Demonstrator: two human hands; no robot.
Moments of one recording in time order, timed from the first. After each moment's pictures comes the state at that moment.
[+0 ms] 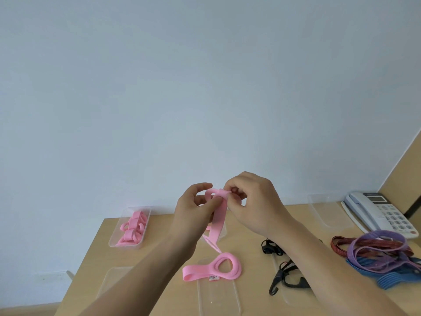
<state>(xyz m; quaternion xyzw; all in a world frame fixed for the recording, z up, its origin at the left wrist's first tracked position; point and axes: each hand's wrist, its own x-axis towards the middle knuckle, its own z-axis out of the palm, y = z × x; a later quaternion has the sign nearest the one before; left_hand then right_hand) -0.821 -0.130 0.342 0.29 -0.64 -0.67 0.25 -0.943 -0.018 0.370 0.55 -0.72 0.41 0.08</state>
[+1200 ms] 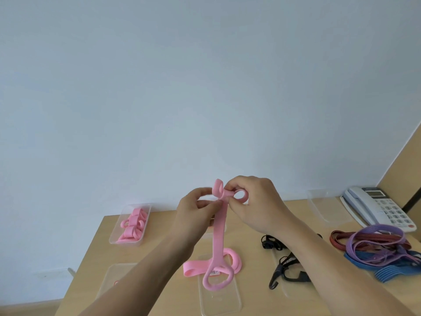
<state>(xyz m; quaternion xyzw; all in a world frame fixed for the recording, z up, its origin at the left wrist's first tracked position) -0.815 -0.127 0.339 0.28 -0.67 -0.65 0.21 -0.946 -0.012 0.362 0.53 -0.74 0.41 0.02</state>
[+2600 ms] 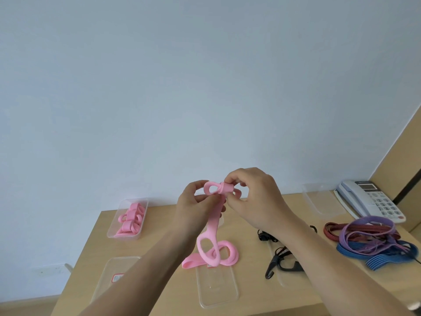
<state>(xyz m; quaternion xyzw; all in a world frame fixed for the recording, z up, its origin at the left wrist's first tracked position) -0.814 -0.121 0.335 0.27 -0.63 -0.69 0.22 -0.933 -0.004 0.360 0.52 -0.75 0.40 0.09</state>
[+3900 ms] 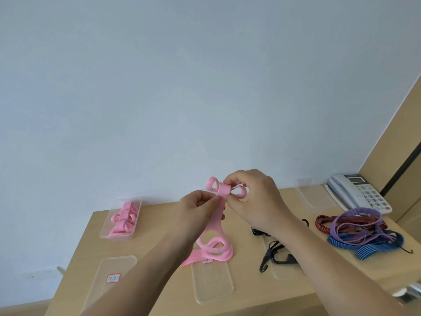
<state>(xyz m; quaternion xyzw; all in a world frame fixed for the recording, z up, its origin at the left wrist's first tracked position) -0.812 -0.113 0.320 0.26 -0.67 -0.67 0.19 -0.930 0.012 0.354 0.48 -0.77 0.41 0.06</state>
